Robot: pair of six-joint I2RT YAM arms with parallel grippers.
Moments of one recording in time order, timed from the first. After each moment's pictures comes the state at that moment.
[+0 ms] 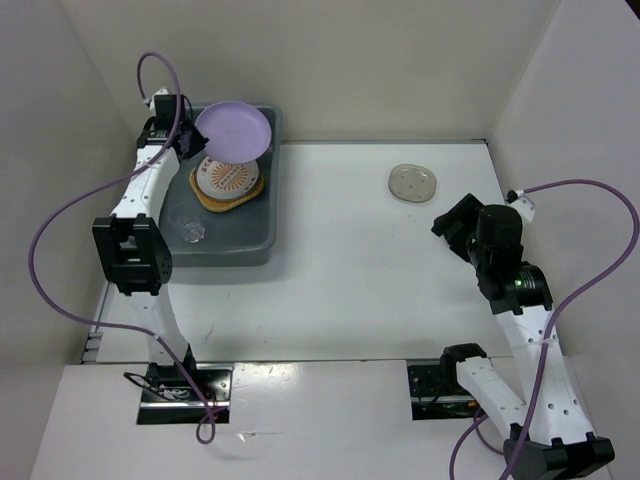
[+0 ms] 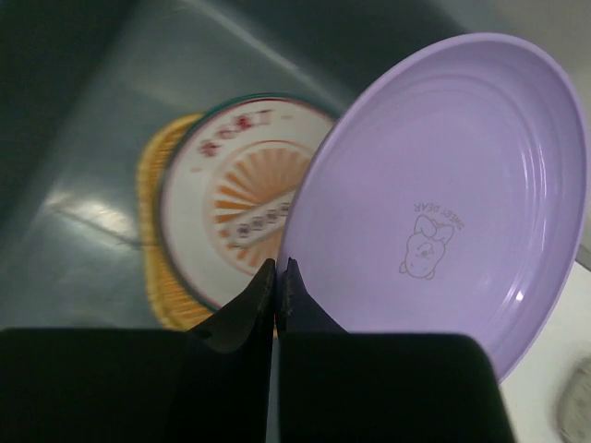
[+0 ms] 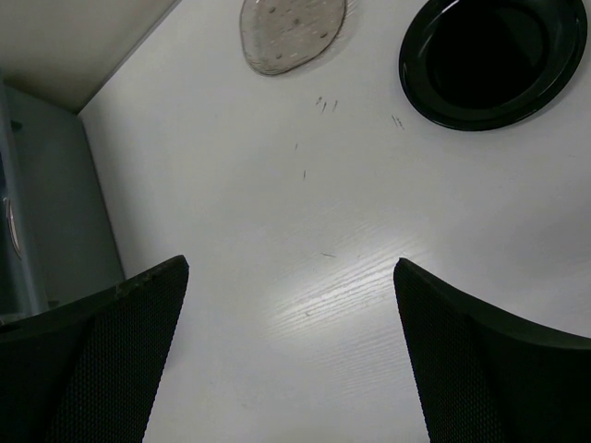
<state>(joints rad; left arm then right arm) 0.03 1.98 1.91 -0.53 -0.12 -0.58 0.12 0.77 0.97 -0.73 0.23 0.73</state>
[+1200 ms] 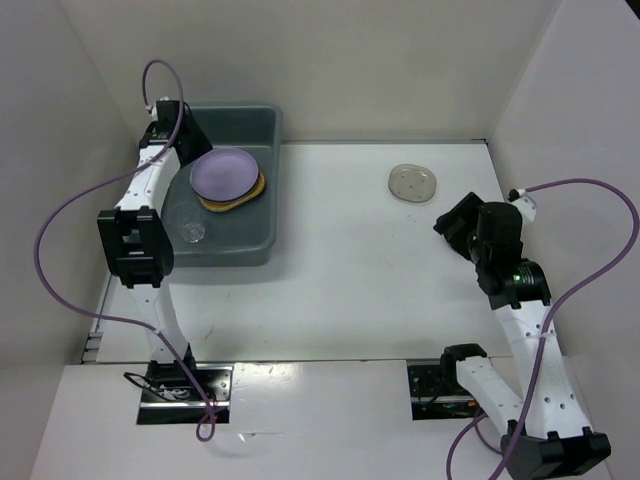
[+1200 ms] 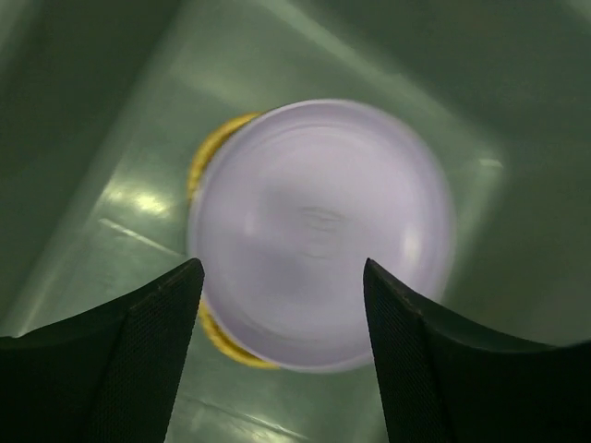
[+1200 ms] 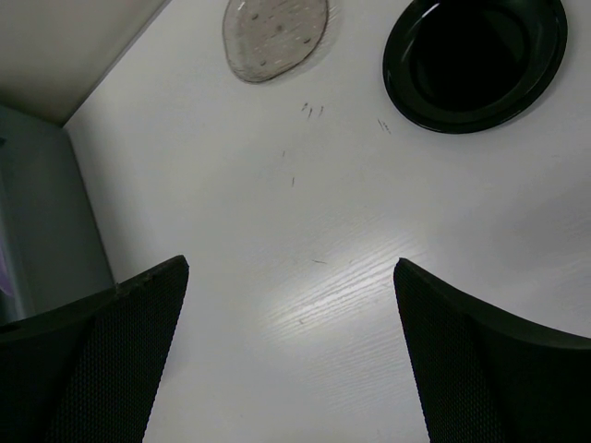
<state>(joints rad) 0.07 2.08 1.90 -0.55 -0.18 -0.51 0.09 0.80 0.97 -0.73 0.24 0.73</state>
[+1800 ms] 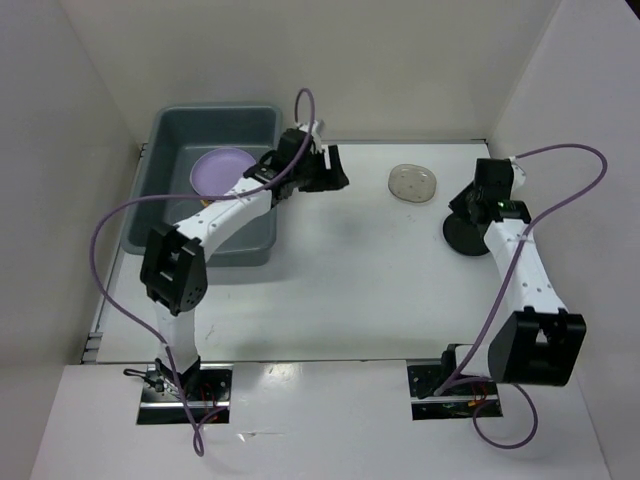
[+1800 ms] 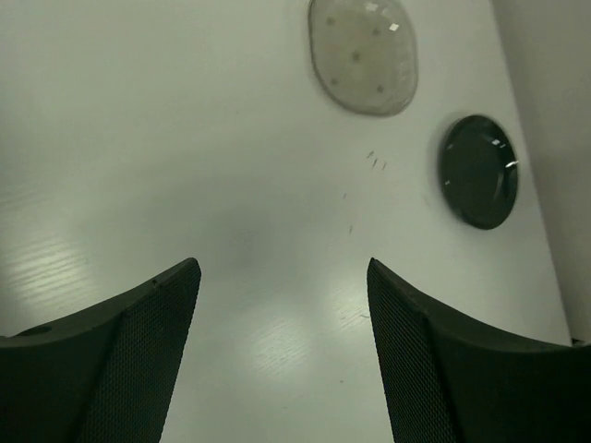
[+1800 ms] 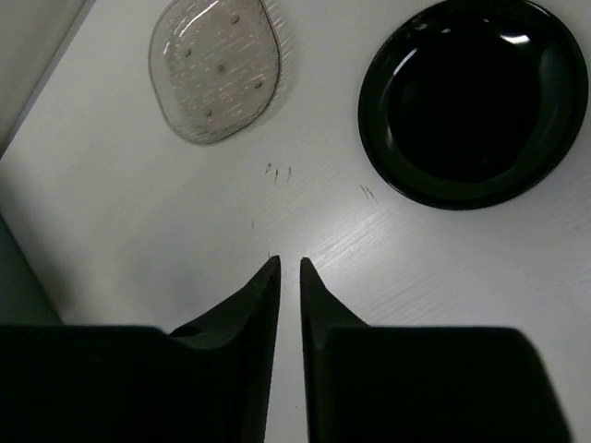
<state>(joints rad) -0.54 1.91 1.71 -0.30 0.11 -0.53 -0.09 1.28 1.11 -0.56 0.14 0.70</state>
